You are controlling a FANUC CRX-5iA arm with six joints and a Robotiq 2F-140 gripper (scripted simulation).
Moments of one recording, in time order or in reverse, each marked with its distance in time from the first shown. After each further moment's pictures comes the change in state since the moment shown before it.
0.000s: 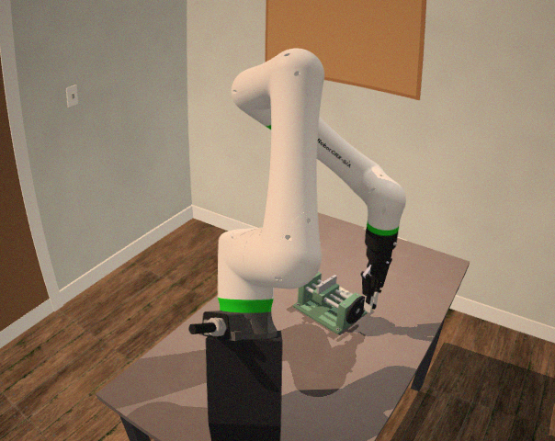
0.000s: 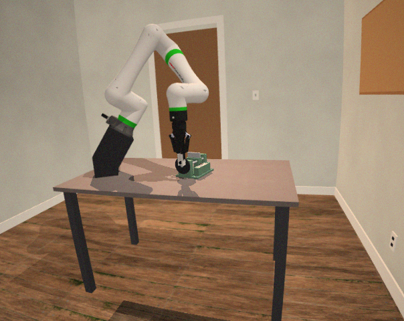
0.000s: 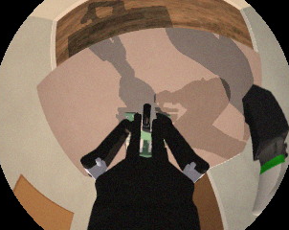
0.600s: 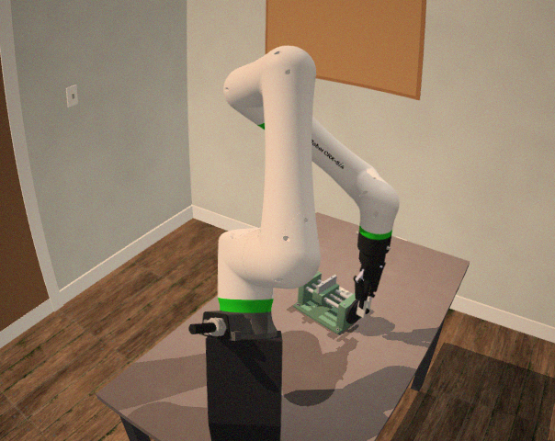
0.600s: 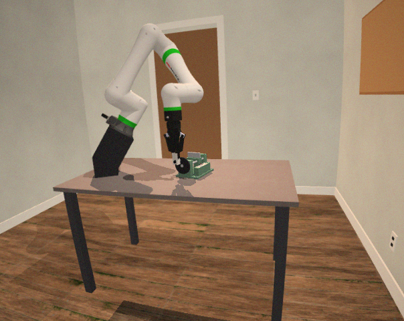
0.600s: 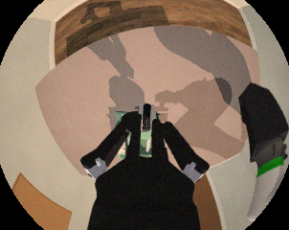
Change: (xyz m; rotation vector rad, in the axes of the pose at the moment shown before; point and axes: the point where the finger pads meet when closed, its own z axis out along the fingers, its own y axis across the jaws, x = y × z) arm 0.000 0.035 -0.002 -0.001 0.000 0.000
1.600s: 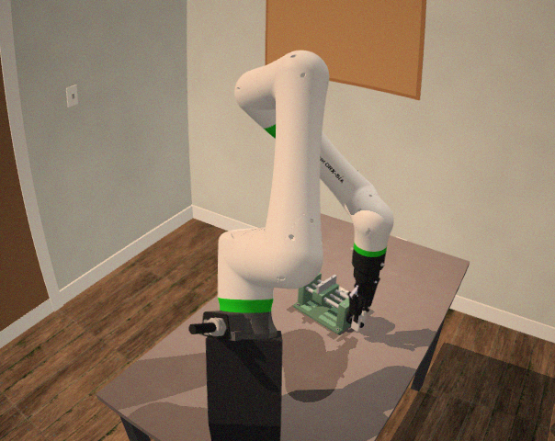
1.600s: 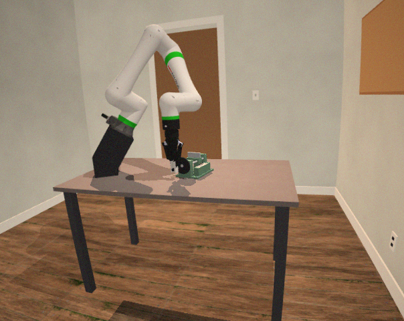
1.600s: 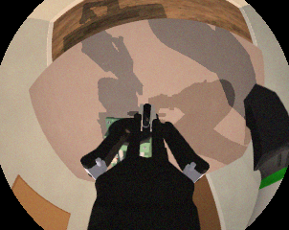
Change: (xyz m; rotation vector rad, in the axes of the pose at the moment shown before) arm 0.000 0.017 0.047 0.000 0.000 0.000
